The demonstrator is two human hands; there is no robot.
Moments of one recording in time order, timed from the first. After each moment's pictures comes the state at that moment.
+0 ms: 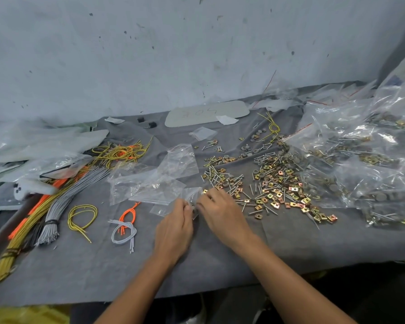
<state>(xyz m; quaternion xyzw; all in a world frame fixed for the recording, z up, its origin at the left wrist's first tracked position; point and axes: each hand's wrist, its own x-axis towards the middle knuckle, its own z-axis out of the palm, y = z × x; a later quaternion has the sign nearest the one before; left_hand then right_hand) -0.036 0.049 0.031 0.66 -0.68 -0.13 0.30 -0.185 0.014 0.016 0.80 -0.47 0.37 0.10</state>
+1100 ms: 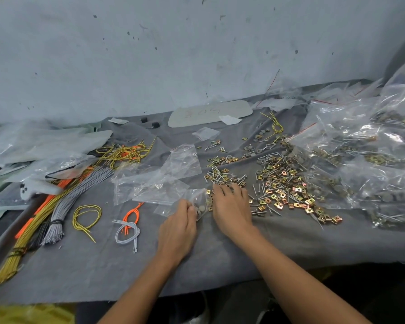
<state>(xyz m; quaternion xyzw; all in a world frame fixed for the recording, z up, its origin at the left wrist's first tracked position) -0.036 0.049 0.033 0.66 -0.68 -0.13 0.29 -0.185 -0.002 0.020 0.74 -0.64 0.22 0.02</state>
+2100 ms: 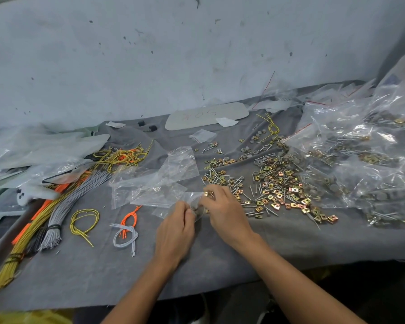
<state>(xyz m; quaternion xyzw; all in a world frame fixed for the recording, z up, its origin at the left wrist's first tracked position) -0.033 0.044 0.023 0.64 -0.68 -0.11 0.34 -0.191 0.016 0.027 0.79 -0.48 0.37 0.02</state>
